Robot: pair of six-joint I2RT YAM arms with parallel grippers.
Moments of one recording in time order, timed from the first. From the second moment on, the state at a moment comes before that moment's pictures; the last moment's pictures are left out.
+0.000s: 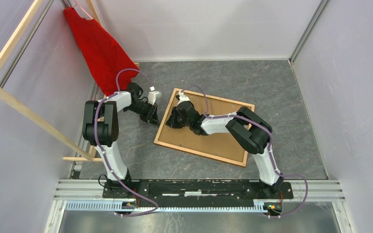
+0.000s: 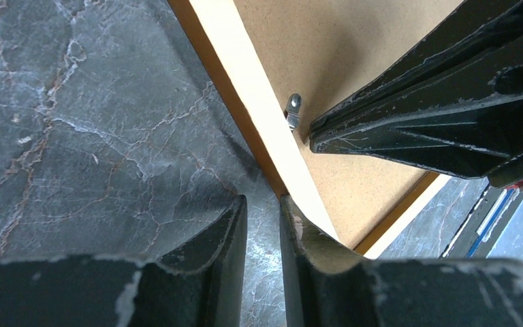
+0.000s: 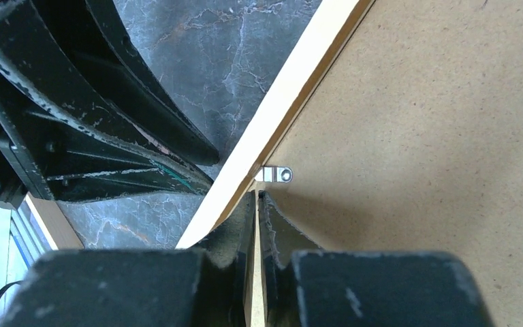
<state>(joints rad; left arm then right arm) -0.05 1.92 1.20 -0.72 0.73 0.53 0.87 2.11 1.22 0.35 -0.02 0.76</state>
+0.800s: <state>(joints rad) -0.09 1.90 1.22 -0.71 0.71 0.53 0.77 2.01 1.14 0.35 -0.06 0.76</state>
